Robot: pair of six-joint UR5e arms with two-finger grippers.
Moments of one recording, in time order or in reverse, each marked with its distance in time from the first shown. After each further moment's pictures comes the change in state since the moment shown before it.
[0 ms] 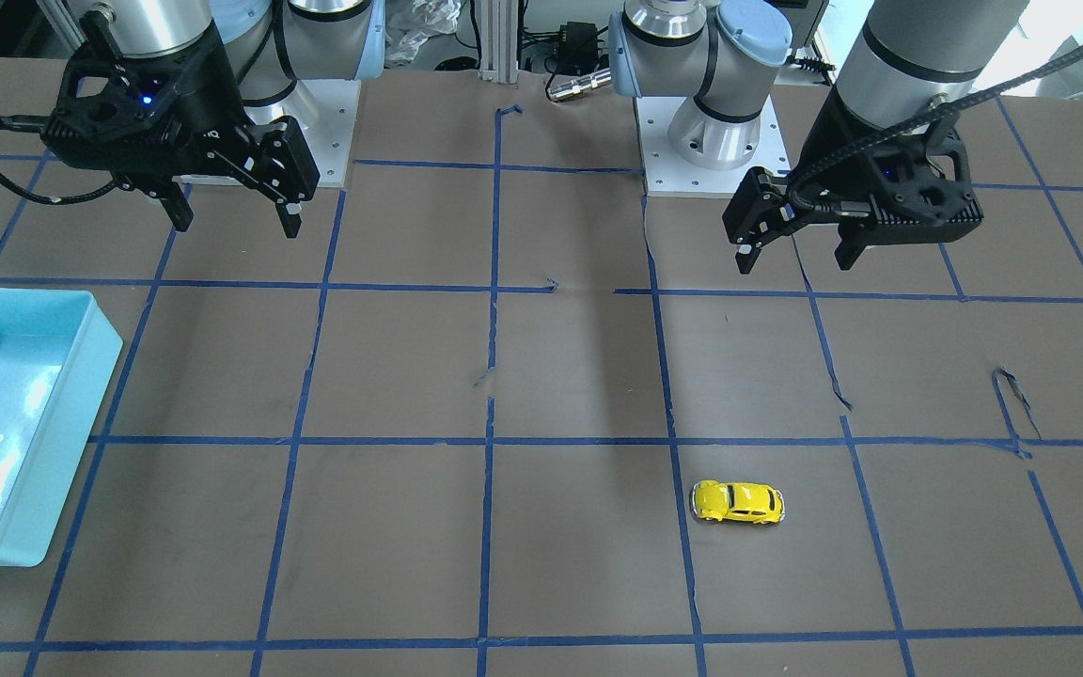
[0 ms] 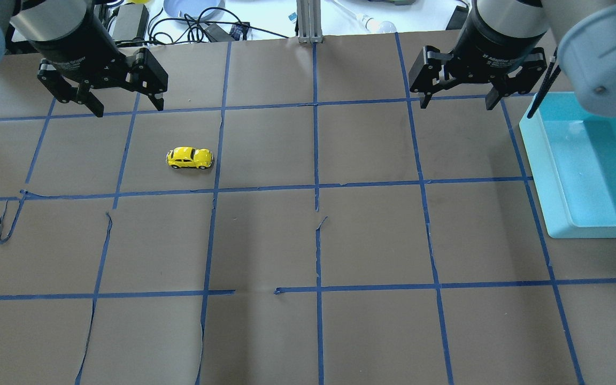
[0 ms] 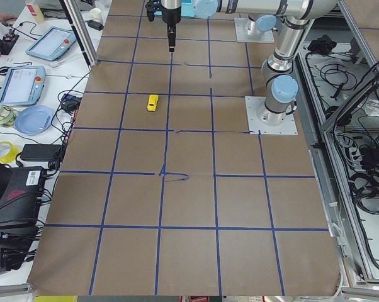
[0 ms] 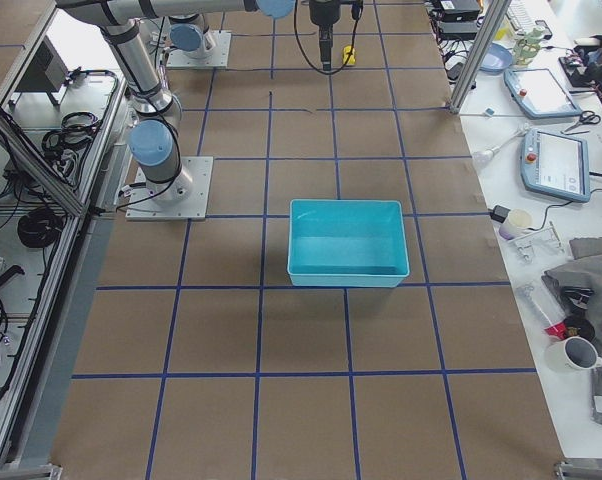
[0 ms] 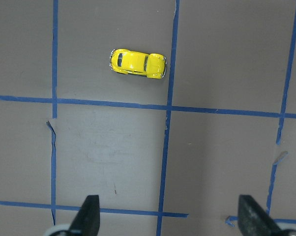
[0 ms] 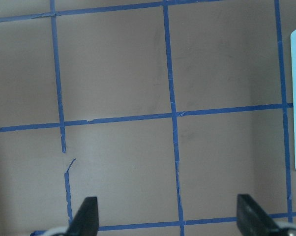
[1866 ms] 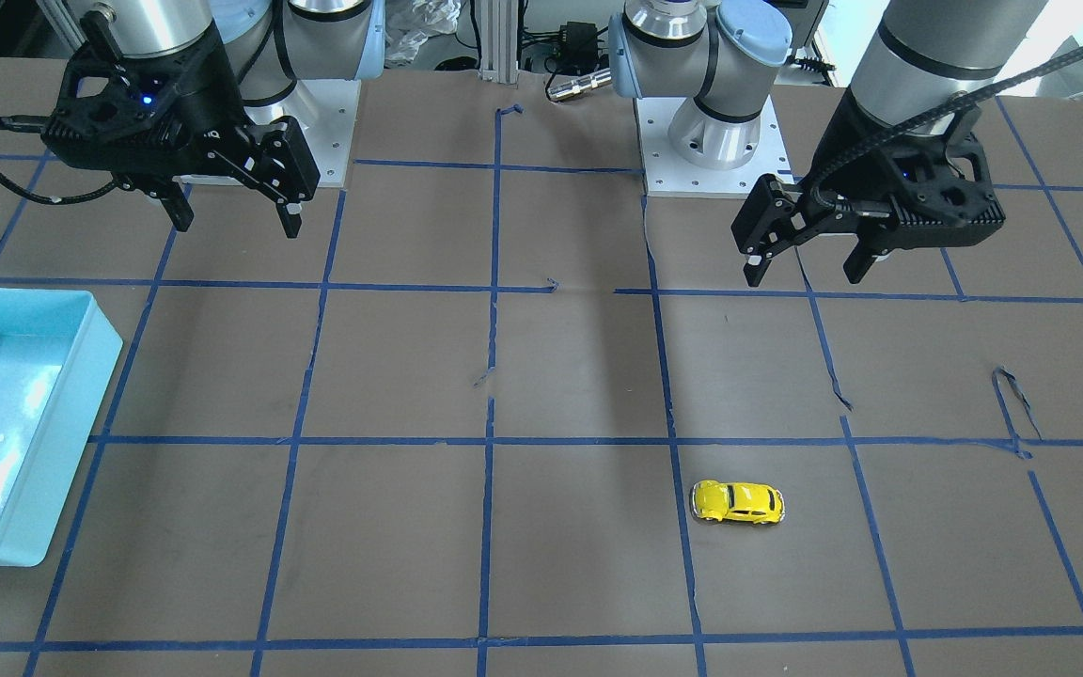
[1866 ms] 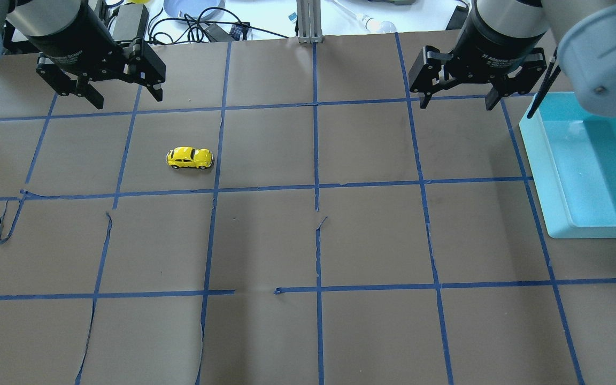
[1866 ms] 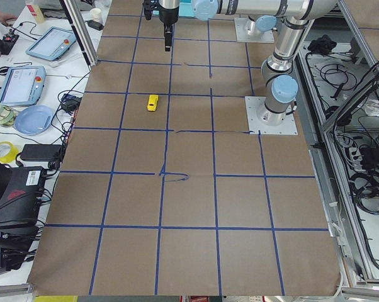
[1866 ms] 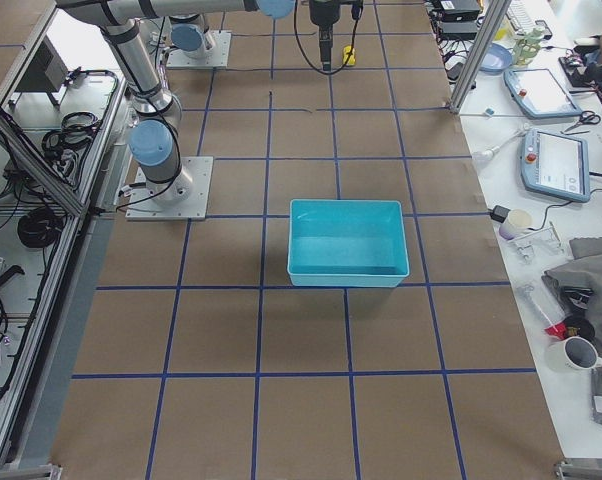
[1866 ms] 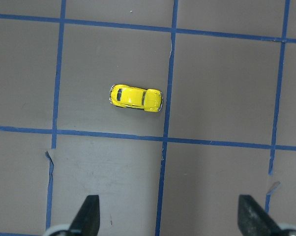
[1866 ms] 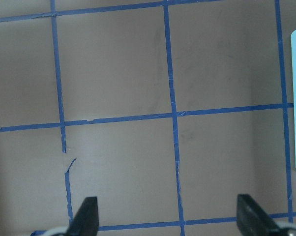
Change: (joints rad) left arm 0.013 0.001 -0.005 0.025 -0.022 0.020; right arm 0.000 0.000 0.000 0.000 0.001 0.000
